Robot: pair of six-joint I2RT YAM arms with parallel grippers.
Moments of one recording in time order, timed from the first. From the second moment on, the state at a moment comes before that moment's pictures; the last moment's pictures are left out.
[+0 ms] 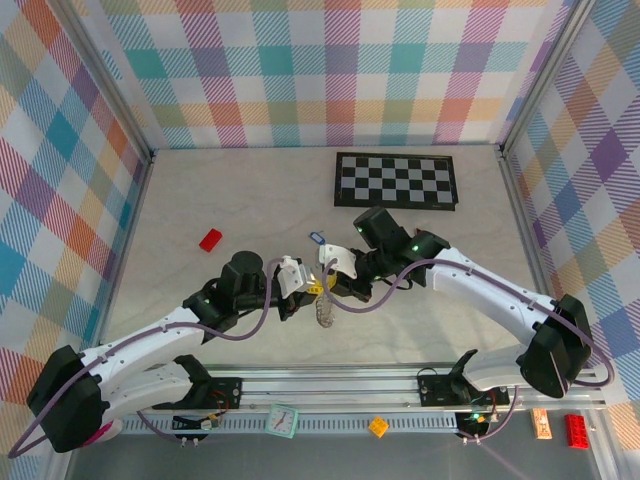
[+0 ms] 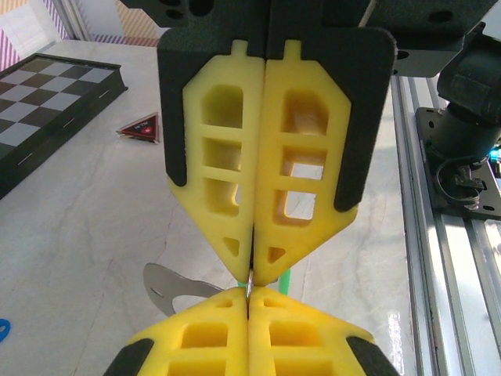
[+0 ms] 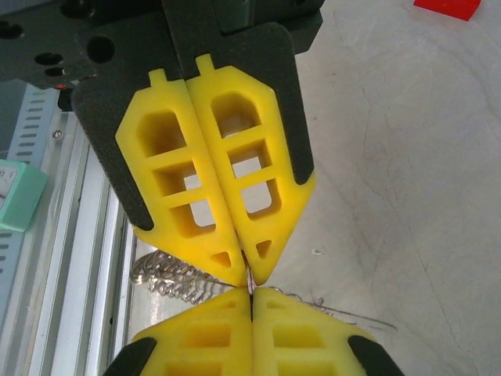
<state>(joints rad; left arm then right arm) -0.76 1.00 0.52 0.09 0.48 0.24 0.80 1.34 1.10 -0.68 -0.55 -0.58</state>
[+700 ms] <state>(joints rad) -0.76 0.98 0.41 0.32 0.43 0.06 0.81 1.16 0.84 -0.41 -0.43 -0.47</state>
